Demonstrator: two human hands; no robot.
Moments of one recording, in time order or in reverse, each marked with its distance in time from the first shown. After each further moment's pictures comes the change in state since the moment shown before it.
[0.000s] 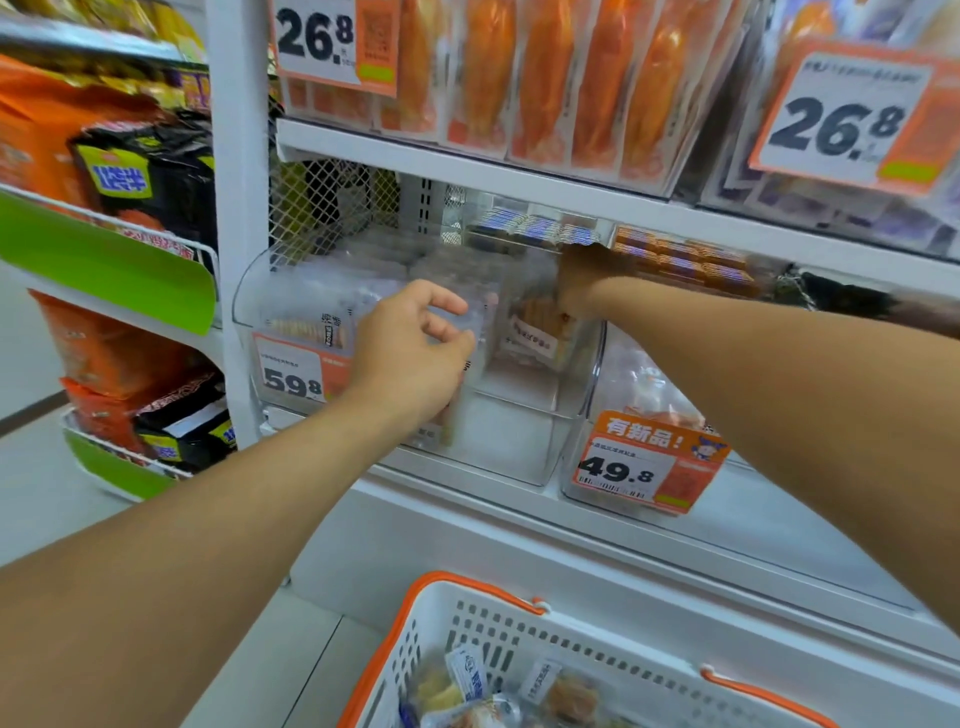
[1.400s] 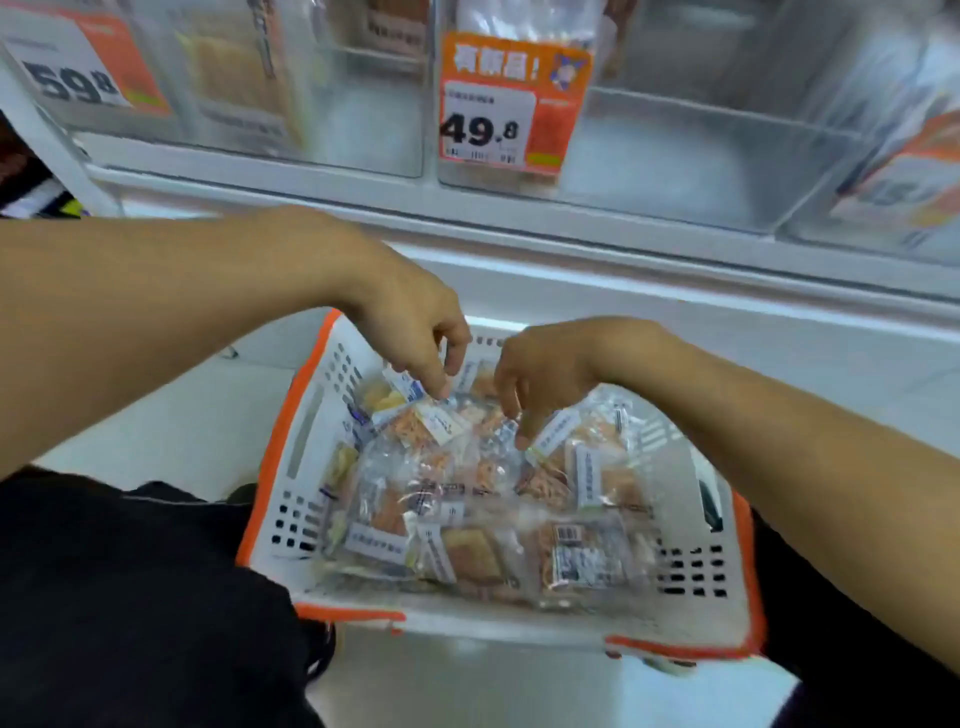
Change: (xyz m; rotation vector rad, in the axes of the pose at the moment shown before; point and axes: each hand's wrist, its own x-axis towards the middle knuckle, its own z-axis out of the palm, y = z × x) left_hand -0.124 -0.002 0.075 1.004 -1.624 0.109; right_hand -0.306 0.024 0.121 0.134 -0.982 -0.329
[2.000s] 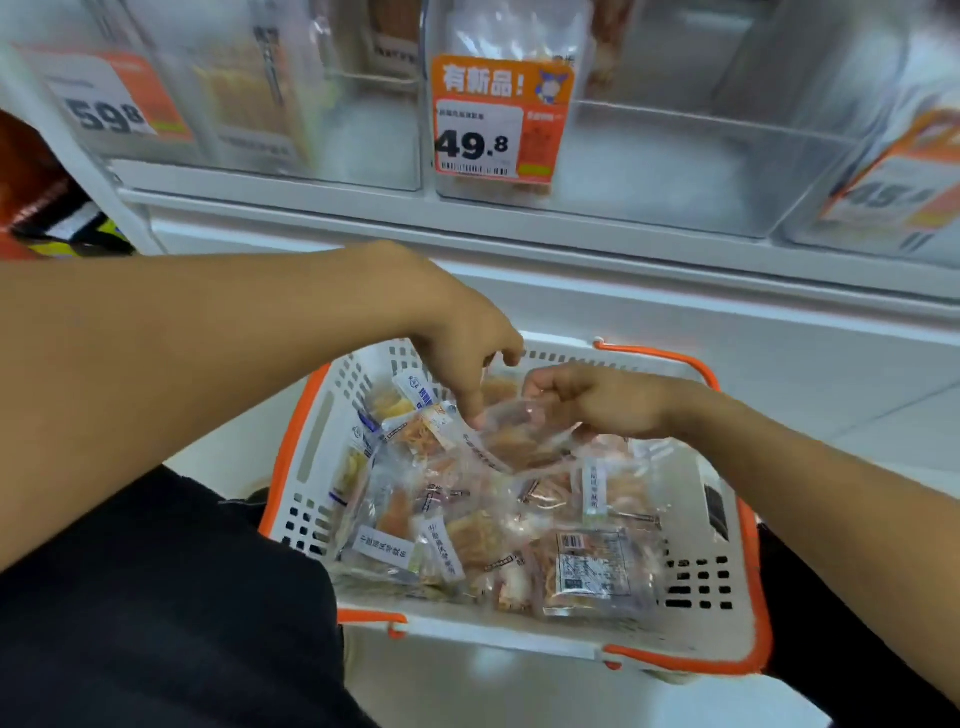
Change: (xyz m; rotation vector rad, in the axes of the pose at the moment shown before) left_hand 0.022 0.048 0.003 0.164 0.030 -0.002; right_hand -0.015 0.056 0.080 1.002 0.100 -0.255
